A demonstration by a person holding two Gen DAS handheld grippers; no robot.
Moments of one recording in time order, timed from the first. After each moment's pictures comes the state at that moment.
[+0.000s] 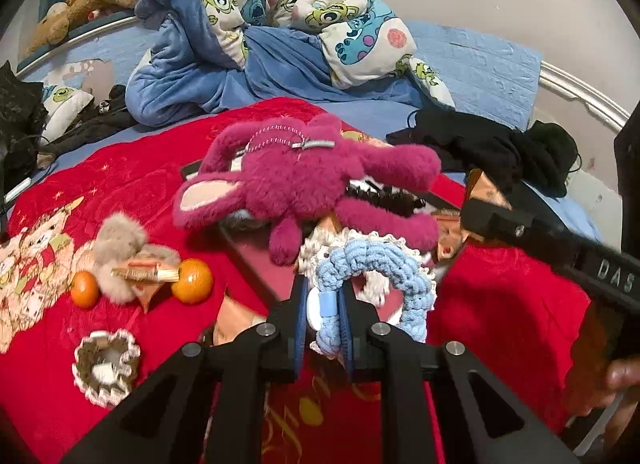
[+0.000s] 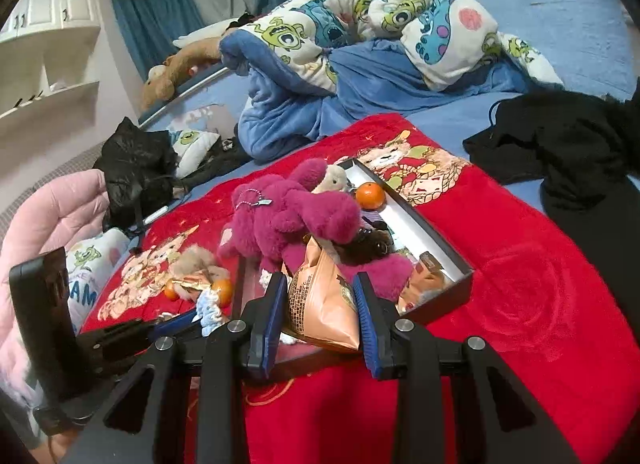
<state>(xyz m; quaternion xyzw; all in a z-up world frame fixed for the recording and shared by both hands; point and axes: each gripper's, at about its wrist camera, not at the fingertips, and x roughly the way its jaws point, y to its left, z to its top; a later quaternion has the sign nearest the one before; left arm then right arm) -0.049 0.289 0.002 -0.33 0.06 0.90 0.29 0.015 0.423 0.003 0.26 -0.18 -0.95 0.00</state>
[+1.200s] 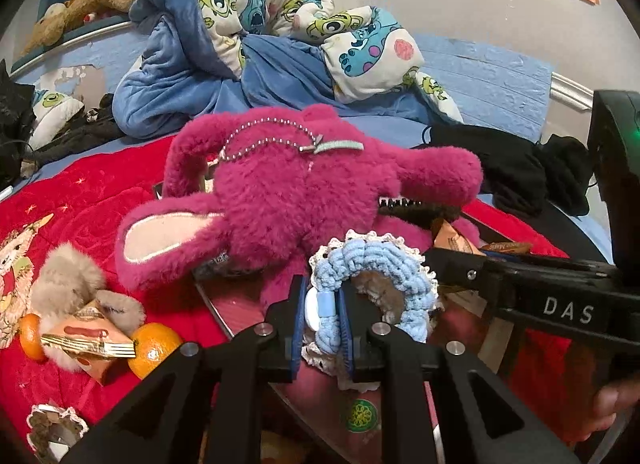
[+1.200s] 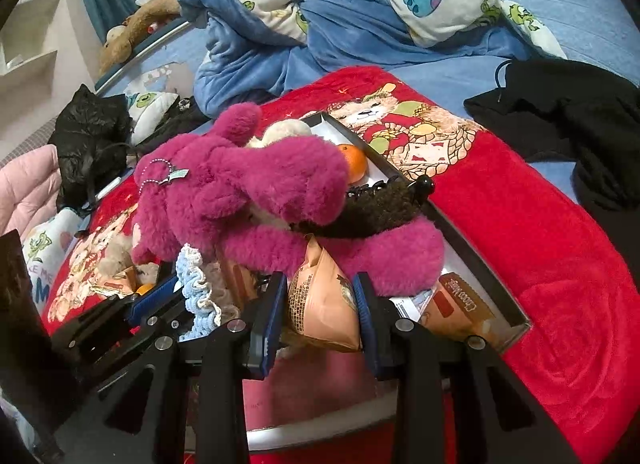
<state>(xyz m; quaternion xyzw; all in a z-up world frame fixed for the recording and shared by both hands) -0.117 0.316 -0.042 -0.29 0.04 0.91 0.30 -0.075 0.431 -0.042 0.35 -0.17 -0.92 -0.04</state>
